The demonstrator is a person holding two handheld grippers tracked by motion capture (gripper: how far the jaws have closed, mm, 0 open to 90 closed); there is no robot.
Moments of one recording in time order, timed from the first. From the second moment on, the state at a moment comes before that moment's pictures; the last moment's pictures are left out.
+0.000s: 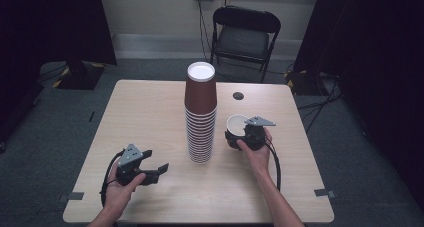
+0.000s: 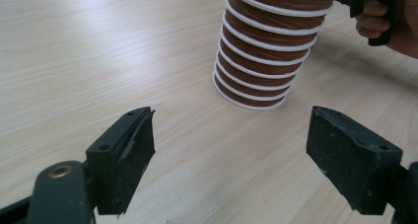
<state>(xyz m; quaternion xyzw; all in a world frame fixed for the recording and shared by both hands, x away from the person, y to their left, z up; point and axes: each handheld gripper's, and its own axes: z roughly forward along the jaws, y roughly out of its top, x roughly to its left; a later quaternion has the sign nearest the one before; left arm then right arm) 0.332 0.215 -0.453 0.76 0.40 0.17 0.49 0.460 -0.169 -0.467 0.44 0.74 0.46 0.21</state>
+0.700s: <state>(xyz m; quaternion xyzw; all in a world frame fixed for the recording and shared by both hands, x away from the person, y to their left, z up) 0.333 0.216 -0.454 0.76 0.41 0.17 0.48 0.452 -0.175 -0.480 0.45 0.77 0.42 0.18</state>
